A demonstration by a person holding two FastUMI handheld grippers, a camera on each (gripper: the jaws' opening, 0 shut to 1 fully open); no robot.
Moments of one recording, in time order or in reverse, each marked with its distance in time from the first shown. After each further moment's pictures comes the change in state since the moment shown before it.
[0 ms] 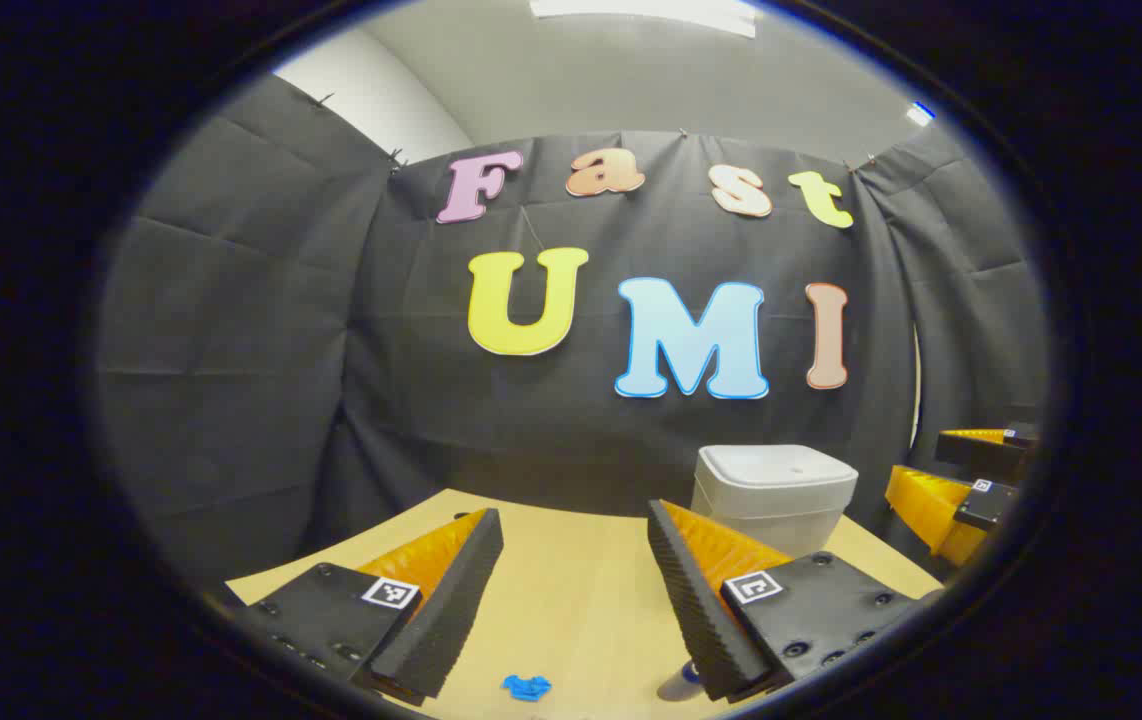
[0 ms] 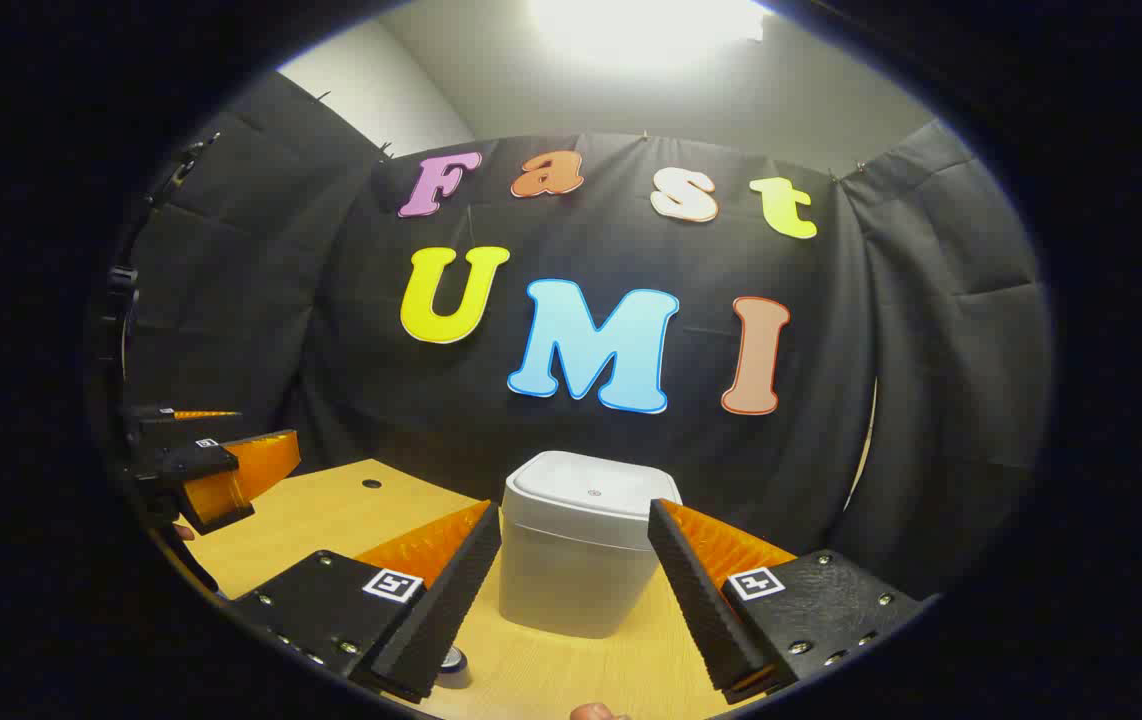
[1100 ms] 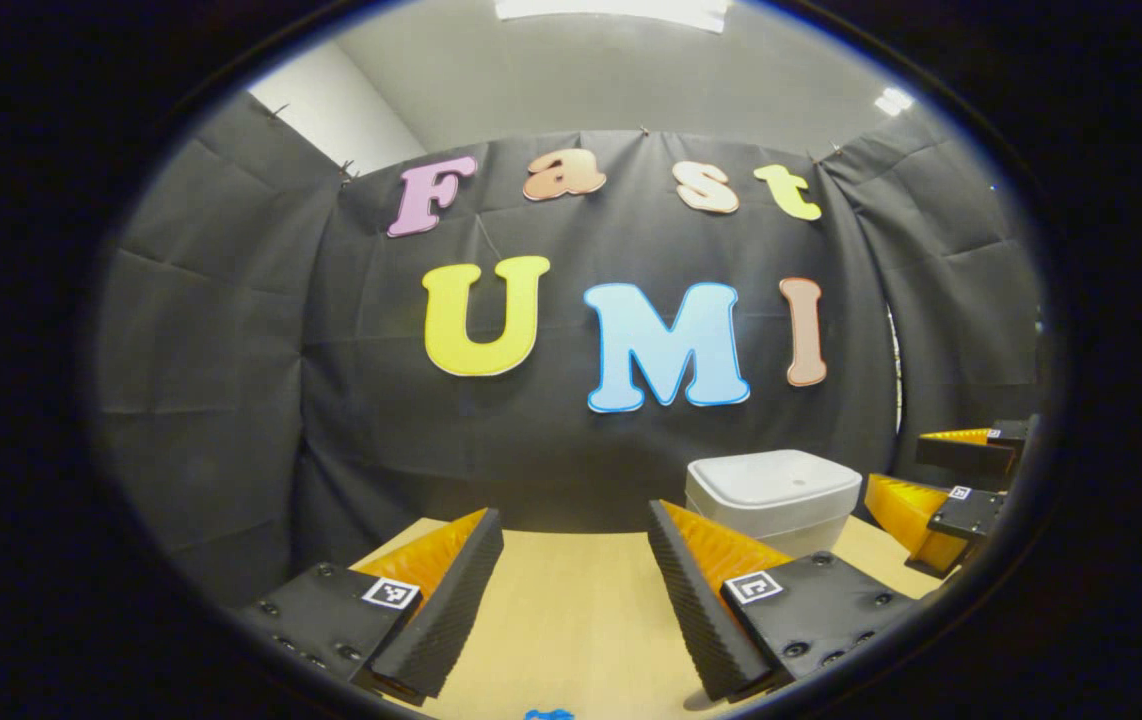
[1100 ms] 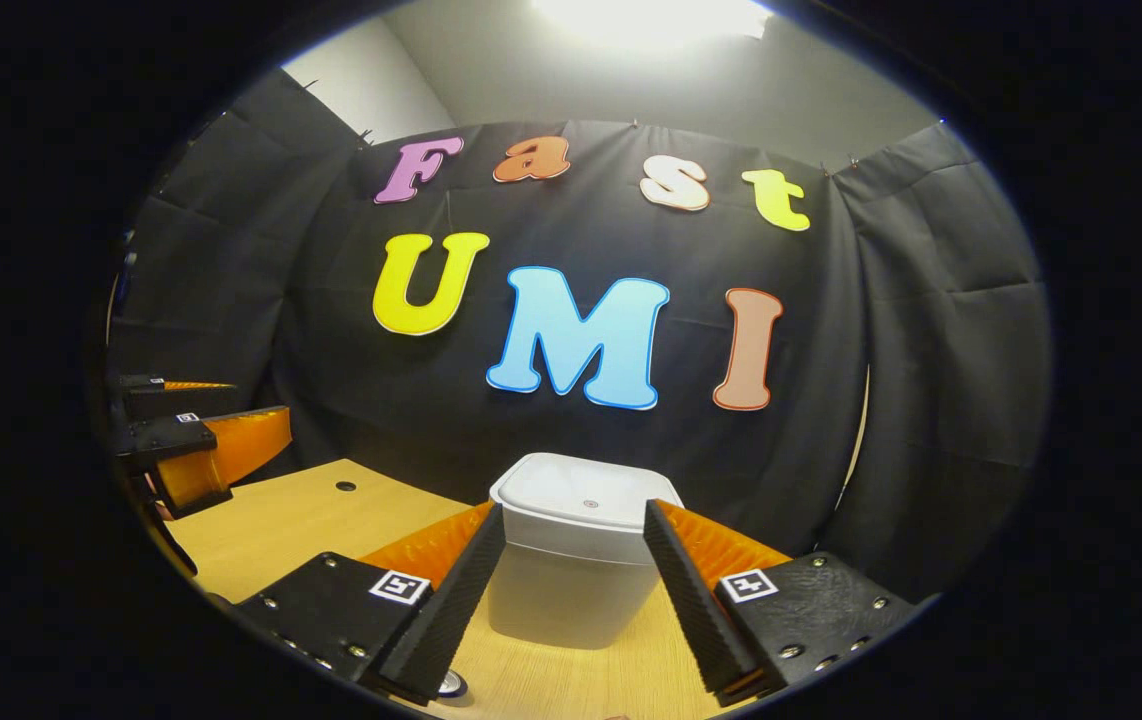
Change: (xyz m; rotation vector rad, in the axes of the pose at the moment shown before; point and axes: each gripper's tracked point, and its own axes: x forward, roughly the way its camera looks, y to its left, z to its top) left arm 0.055 -0.006 0.024 0.052 -0.016 -0.115; right arm 0.043 0.010 0.005 -0.020 0.032 -0.064
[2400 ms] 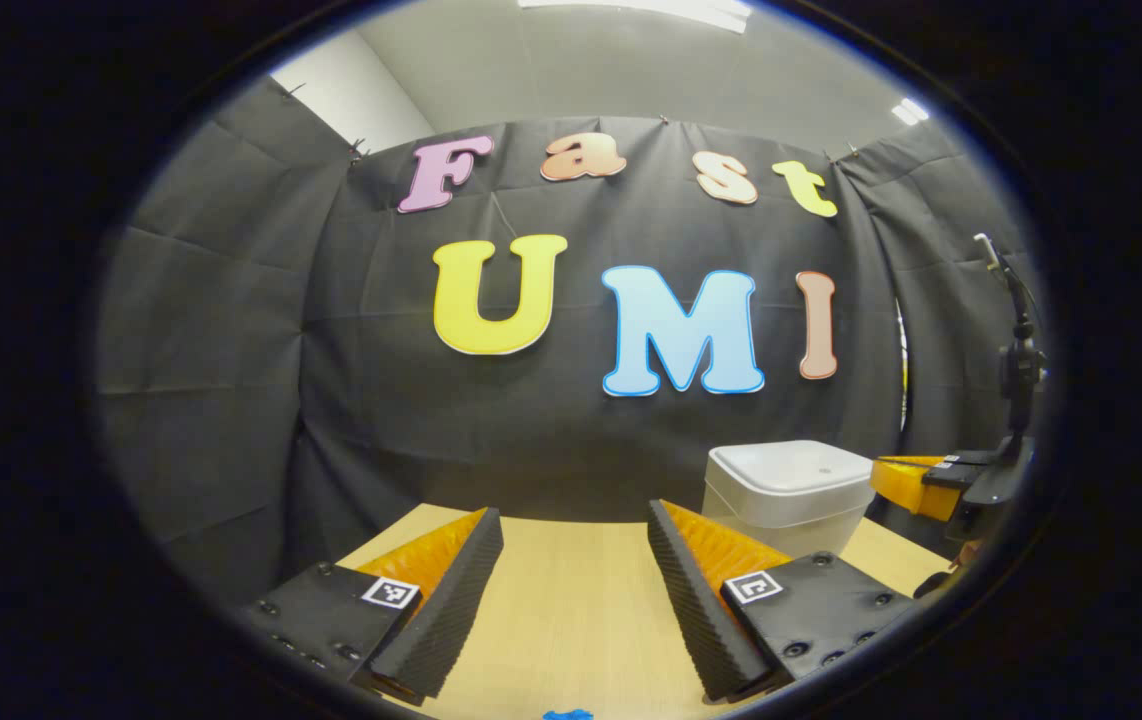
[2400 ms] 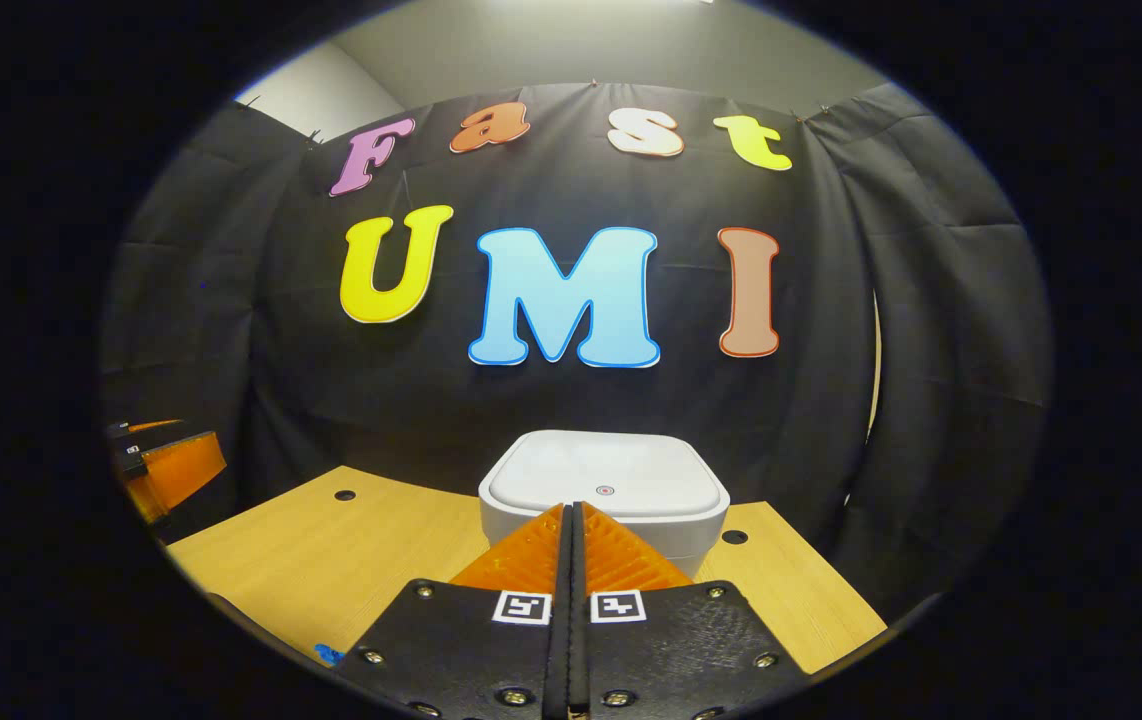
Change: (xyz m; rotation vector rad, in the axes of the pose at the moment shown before) left arm 0.017 0.035 -0.025 -0.032 0.044 0.009; right arm 0.067 -0.001 -0.028 0.126 0.087 -0.027
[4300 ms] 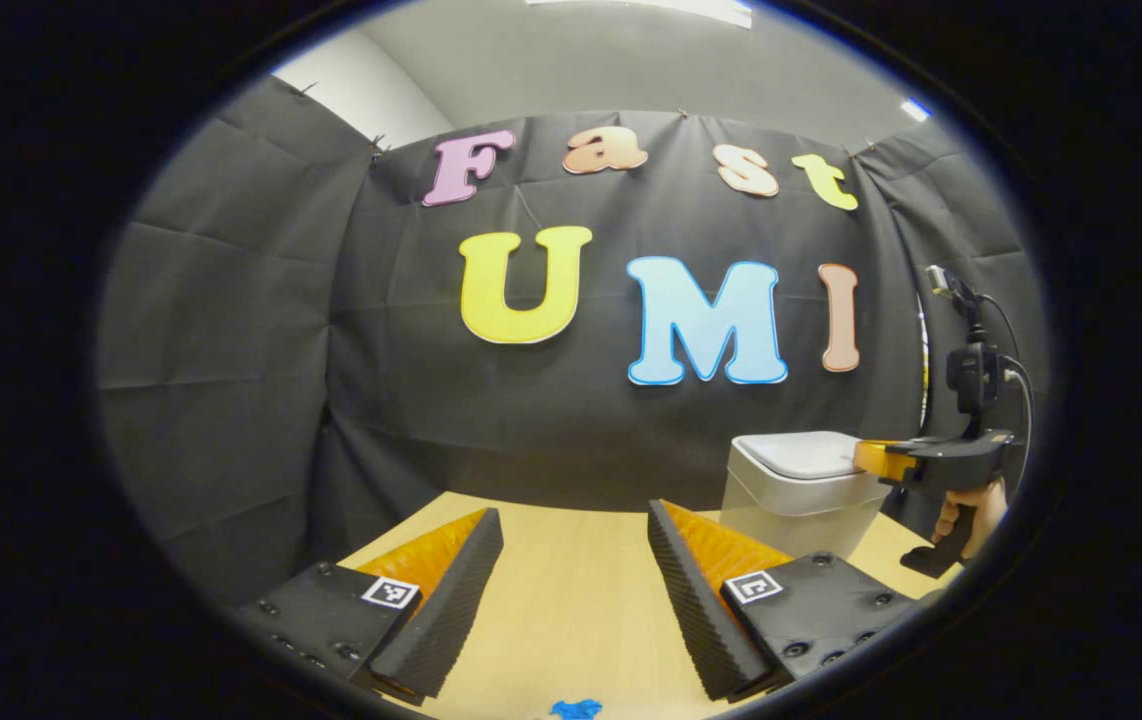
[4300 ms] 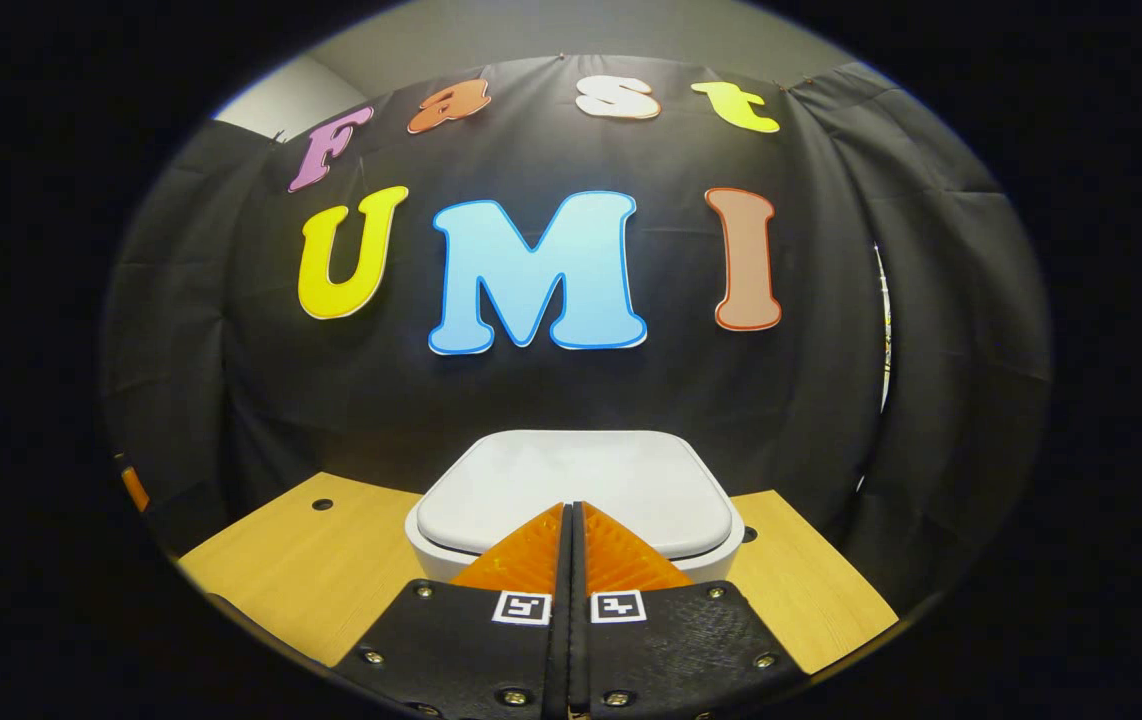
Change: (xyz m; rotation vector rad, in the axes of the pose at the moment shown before) left arm -0.018 0.015 -0.006 -0.010 0.024 0.081; right arm 0.069 -0.025 -0.011 0.063 0.053 -0.017
